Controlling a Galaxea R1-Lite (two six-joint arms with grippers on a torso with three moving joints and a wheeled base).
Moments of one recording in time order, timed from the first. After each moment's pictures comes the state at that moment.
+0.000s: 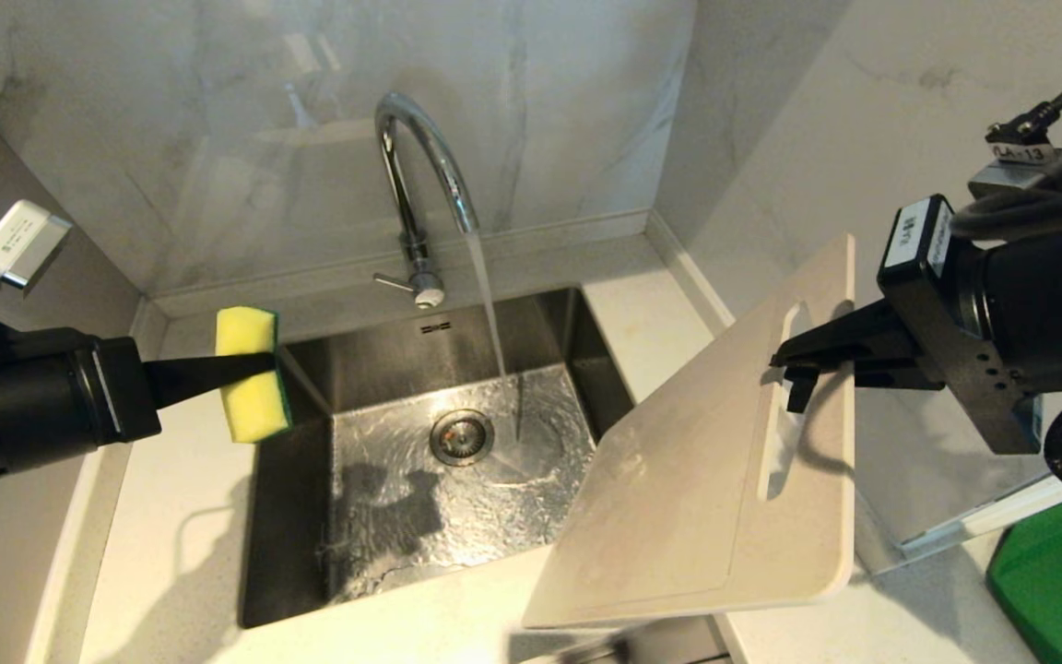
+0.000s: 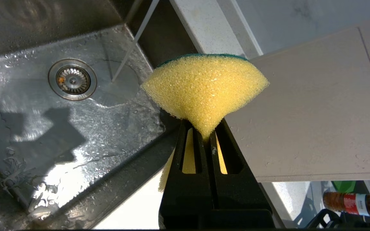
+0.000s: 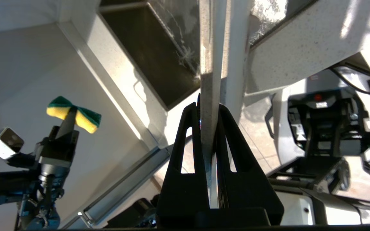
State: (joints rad) left arm -0.38 1.31 -0.77 -0.37 -0.30 -0.36; right arm 0.41 1.35 -1.50 0.70 0.18 0.93
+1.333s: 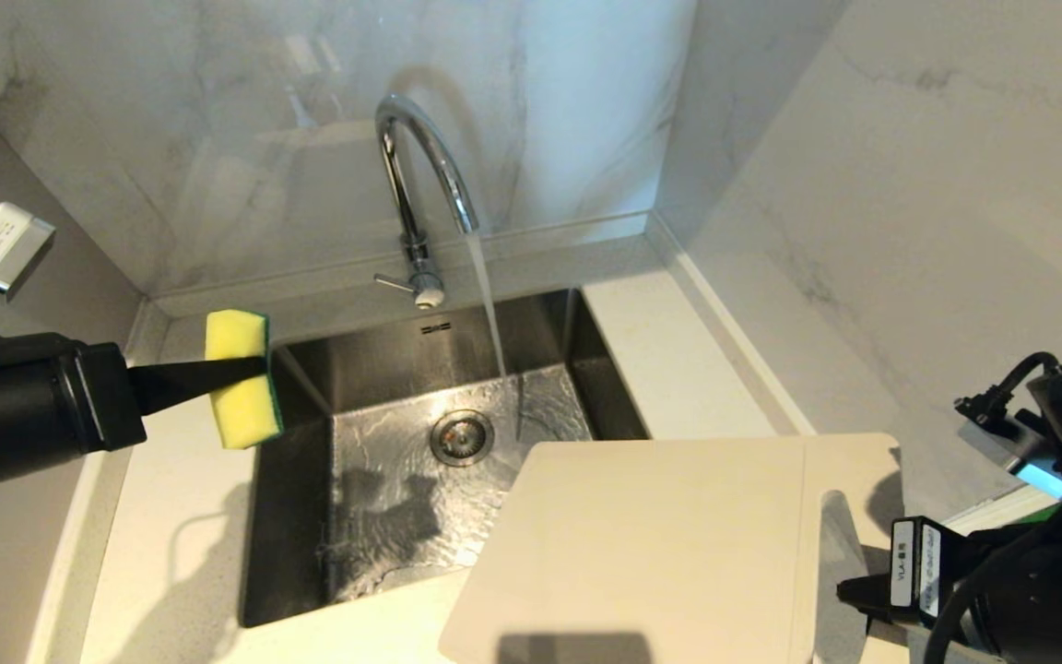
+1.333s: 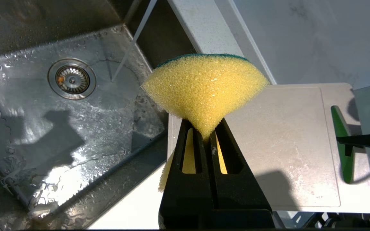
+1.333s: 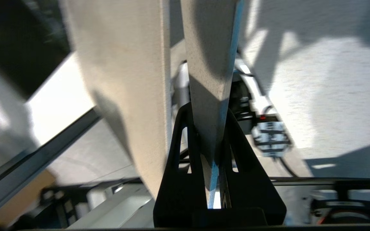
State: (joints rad) left arm -0.38 1.28 -0.75 -0.36 -0.30 -0.36; right arm 0.40 1.21 -0.91 0.57 -0.04 0.71
